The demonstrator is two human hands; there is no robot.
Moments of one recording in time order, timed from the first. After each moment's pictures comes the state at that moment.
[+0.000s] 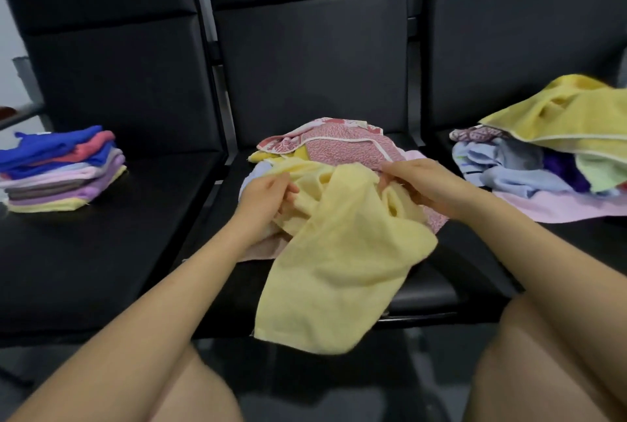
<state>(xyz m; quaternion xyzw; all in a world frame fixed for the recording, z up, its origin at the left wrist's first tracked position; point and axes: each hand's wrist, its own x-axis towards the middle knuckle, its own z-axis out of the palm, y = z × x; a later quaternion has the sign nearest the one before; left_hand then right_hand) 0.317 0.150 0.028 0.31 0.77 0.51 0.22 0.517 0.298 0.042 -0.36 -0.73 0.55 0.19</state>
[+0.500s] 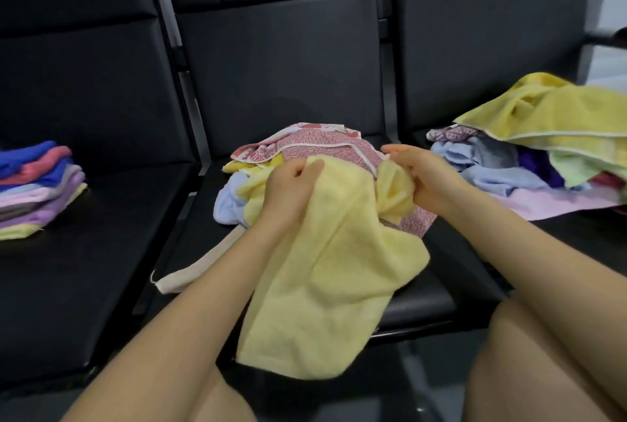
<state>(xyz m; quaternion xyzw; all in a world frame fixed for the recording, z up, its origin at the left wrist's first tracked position) 0.357 0.203 0.037 0.43 0.71 0.54 0.17 0.519 0.333 0.033 -0.33 -0.53 0.69 0.36</state>
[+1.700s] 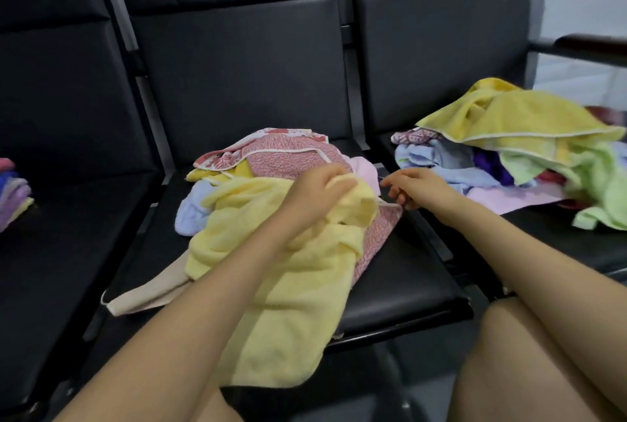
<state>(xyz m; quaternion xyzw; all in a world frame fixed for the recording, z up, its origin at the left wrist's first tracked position) 0.401 0.252 0.028 0.63 0.65 0.41 0.14 0.574 0.367 0.004 -0.44 -0.70 0.48 0.29</state>
